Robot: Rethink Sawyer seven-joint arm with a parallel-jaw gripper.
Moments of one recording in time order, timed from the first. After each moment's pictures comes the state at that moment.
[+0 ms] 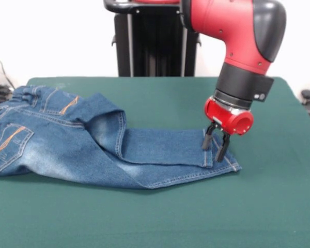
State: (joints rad) arm 0.30 -0.32 -0.28 1.77 0.70 -0.13 2.48
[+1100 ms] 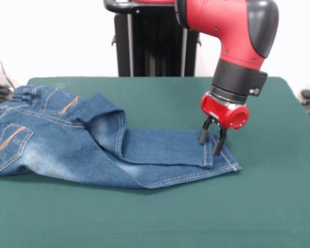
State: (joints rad) arm 0.26 -0.35 -0.23 1.83 0.61 -0.18 2.48
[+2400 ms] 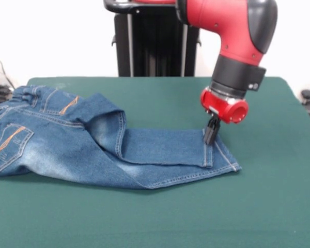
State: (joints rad) arm 0.26 -0.38 -0.23 1.90 0.58 -0.20 2.48
